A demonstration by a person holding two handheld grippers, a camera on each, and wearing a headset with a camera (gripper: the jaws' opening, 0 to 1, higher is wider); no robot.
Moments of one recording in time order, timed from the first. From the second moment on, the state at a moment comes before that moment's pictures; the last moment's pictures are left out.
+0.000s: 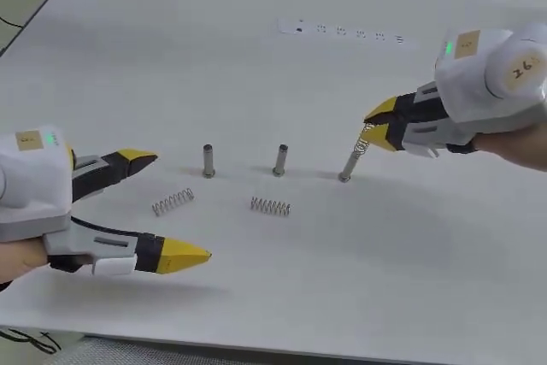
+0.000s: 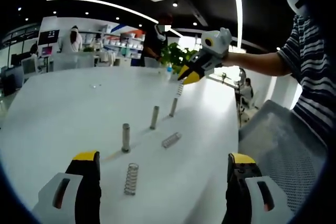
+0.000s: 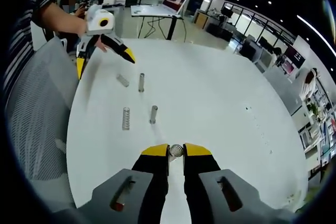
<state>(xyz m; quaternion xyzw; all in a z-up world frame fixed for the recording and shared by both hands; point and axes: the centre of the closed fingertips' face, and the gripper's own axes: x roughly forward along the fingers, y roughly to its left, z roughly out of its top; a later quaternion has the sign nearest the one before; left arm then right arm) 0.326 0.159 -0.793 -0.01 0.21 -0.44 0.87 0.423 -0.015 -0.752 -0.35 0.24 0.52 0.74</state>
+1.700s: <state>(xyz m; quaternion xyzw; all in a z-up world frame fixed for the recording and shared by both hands) 0.327 0.163 -0.790 -0.01 0.21 -0.43 0.88 0.424 -0.017 -0.812 -0.33 0.31 0.51 0.73</state>
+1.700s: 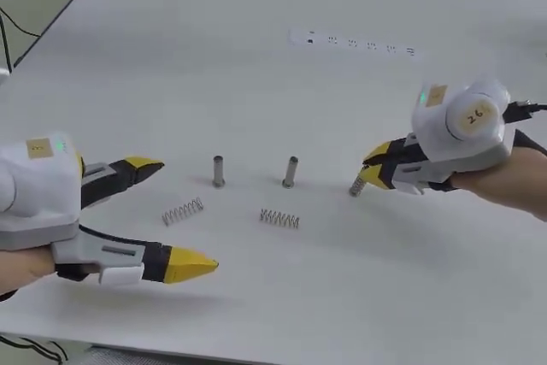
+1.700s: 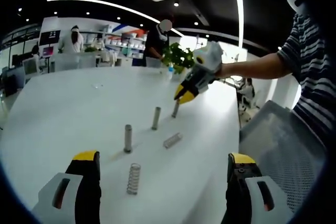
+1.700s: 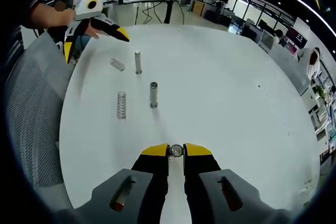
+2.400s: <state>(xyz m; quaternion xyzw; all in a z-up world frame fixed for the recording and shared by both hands) 0.328 0.162 -0.789 -0.01 0.21 -0.43 0.87 0.425 -0.019 -0.818 -0.32 0.32 0.51 0.74</state>
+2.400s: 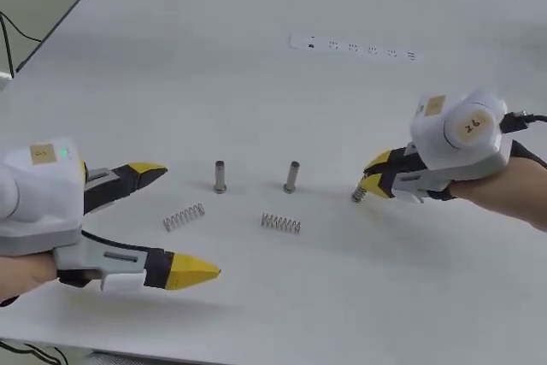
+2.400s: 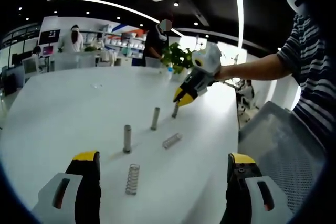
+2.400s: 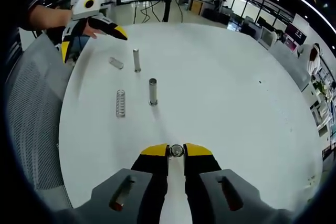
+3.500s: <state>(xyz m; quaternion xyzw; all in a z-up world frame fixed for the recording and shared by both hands) 0.328 0.165 -0.788 -0.01 0.21 -0.43 0.88 0.411 -0.018 -0.792 -0.21 0.30 0.49 0.79</state>
